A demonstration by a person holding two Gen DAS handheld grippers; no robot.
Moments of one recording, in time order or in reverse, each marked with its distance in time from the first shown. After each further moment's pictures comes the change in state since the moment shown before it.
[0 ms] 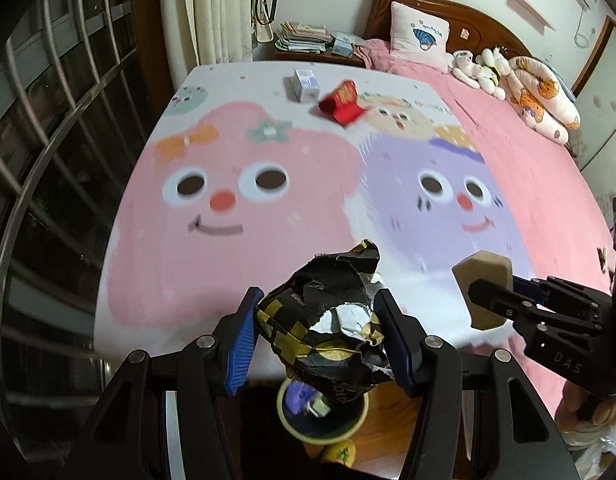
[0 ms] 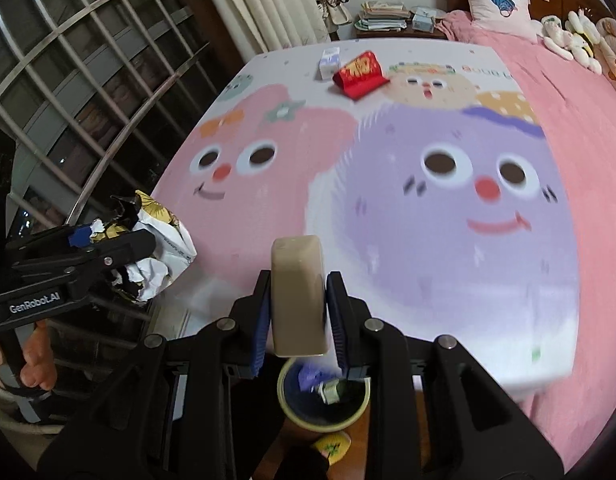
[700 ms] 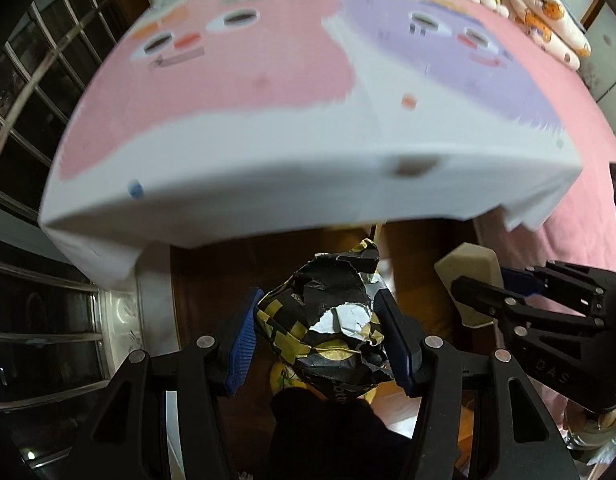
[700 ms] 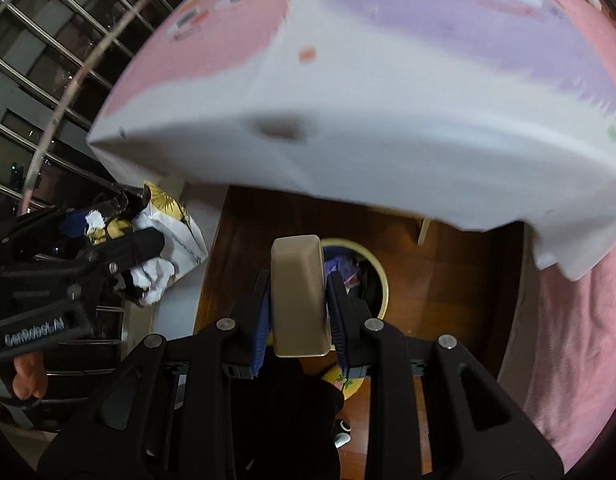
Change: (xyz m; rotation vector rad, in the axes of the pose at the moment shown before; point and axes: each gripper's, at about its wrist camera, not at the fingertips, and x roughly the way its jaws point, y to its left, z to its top) left arm 0.082 -0.018 -0.156 0.079 0.253 0.057; right arm 0.074 -0.009 -0.174 0.071 0.247 -0.007
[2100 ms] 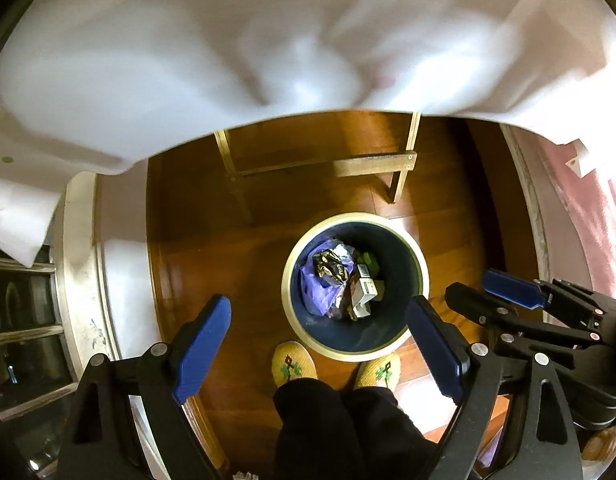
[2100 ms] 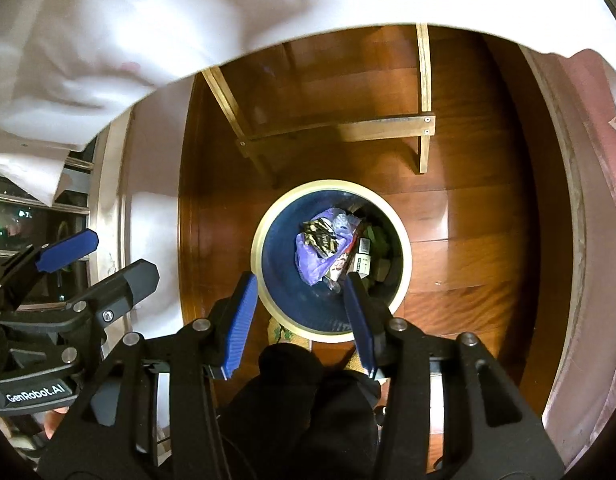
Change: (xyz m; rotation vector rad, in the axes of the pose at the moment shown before) left arm 0.178 0.028 -0.047 0.014 0.110 -0.002; right arm 0.172 -0.037 -0.057 0.249 0.091 -0.052
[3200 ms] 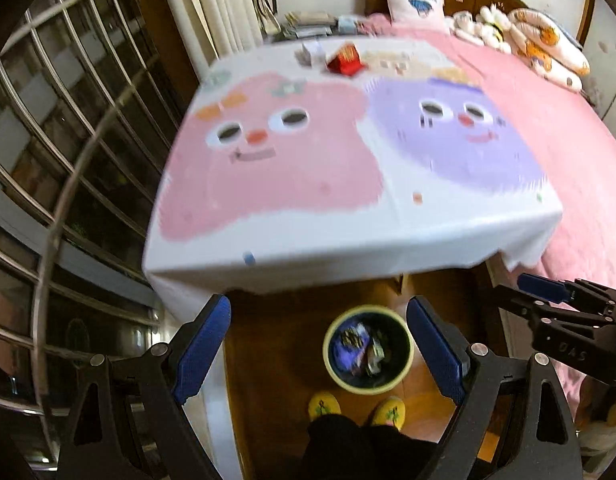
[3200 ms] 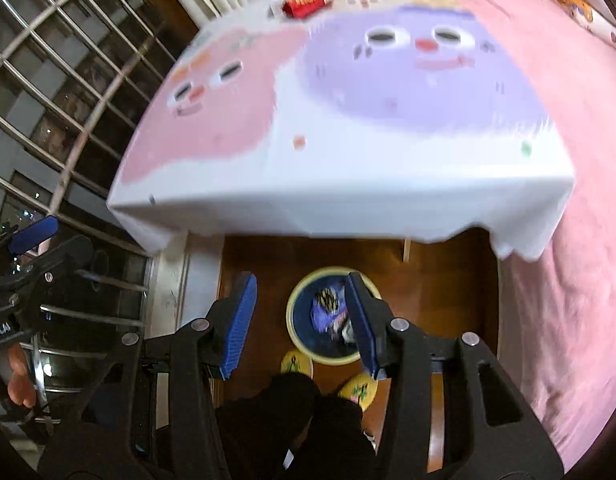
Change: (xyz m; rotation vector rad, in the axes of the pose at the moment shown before) left arm -0.357 -0.011 0.019 0.002 -0.340 0.130; right arm -0.299 0.055 0.027 -0.126 -0.274 0.023
